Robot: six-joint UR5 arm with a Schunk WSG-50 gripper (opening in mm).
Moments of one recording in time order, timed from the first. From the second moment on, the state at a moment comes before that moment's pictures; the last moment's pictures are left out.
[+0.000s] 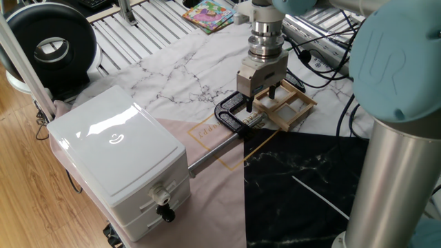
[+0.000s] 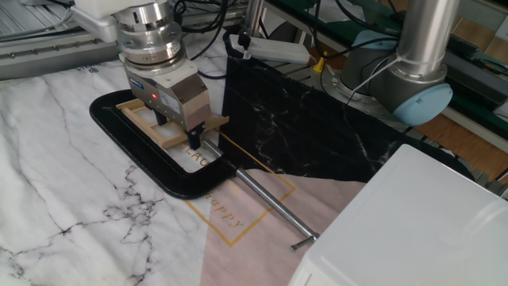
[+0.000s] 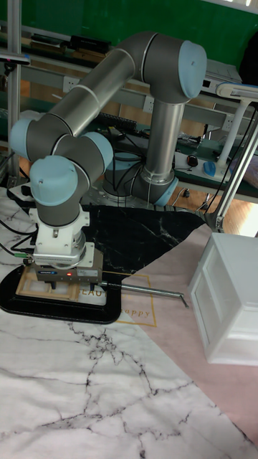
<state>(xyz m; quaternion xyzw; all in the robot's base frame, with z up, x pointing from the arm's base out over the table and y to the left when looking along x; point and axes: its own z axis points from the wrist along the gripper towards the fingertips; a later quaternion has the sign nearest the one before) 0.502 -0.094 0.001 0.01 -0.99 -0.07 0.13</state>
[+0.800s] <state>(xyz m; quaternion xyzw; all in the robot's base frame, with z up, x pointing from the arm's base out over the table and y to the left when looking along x) 0.503 -0.103 -0.002 0.01 -0.99 -0.03 0.13</state>
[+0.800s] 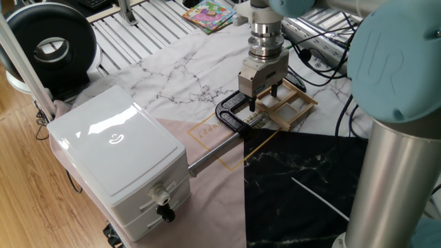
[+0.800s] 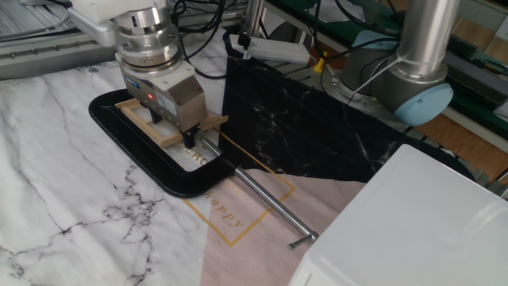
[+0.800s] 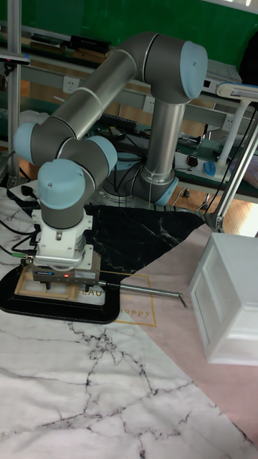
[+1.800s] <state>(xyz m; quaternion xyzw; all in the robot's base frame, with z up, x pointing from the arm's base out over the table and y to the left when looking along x) 0.524 -0.092 0.010 0.03 -1.00 -0.02 0.04</state>
